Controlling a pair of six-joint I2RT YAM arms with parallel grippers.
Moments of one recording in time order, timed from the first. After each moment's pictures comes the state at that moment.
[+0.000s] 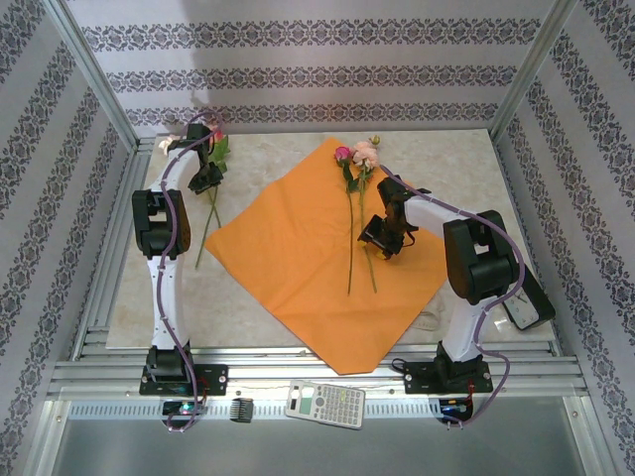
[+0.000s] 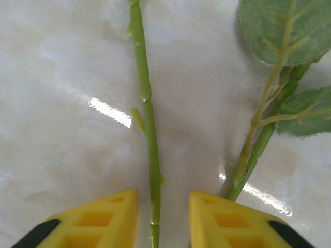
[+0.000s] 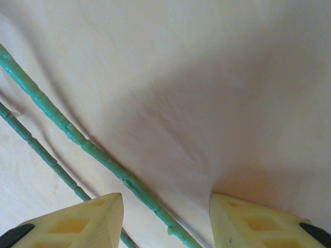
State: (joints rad) left arm 0.07 2.47 2.15 -0.91 -0.10 -0.50; right arm 0.27 1.89 1.19 -0.71 -0.32 0.86
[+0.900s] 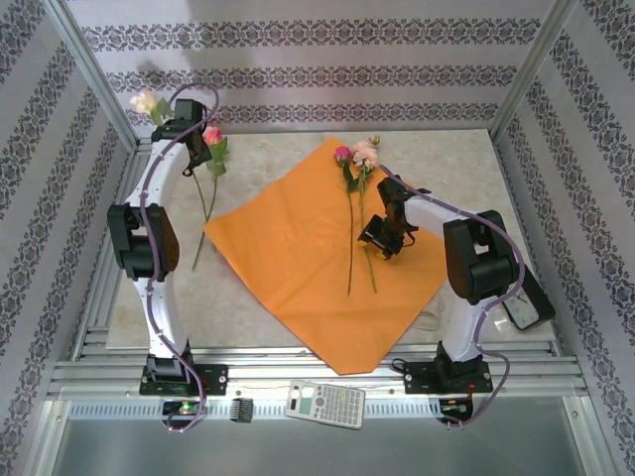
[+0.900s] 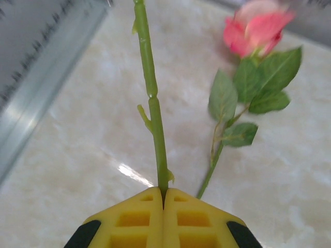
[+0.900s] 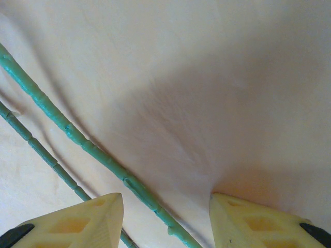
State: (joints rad) left arm 0.01 2.08 1.97 -0.86 -0.36 -0.40; right arm 0.27 1.89 1.19 -0.71 -0.32 0.86
